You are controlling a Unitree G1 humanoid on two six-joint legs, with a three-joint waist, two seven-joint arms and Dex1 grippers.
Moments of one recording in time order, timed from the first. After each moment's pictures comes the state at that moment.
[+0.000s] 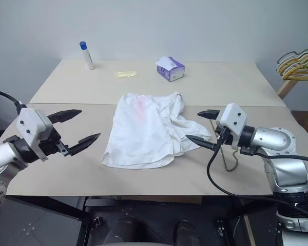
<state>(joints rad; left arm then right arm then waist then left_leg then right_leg) -0.03 0.80 0.34 -0.57 -0.50 0.46 -0.75 -0.30 -0.79 -0.09 -0.21 0.37 0.25 0.98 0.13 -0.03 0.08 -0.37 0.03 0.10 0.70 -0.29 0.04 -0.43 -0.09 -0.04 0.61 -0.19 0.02</state>
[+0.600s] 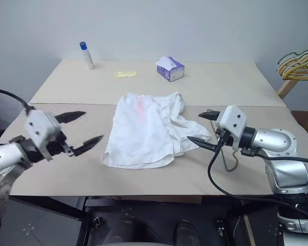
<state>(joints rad) -0.03 0.82 0.20 -0.56 -0.36 0.40 -0.74 -0.29 -0.80 -0.09 -0.20 0.33 0.22 0.99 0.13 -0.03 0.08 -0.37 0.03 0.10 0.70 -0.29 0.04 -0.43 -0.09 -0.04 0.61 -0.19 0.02</state>
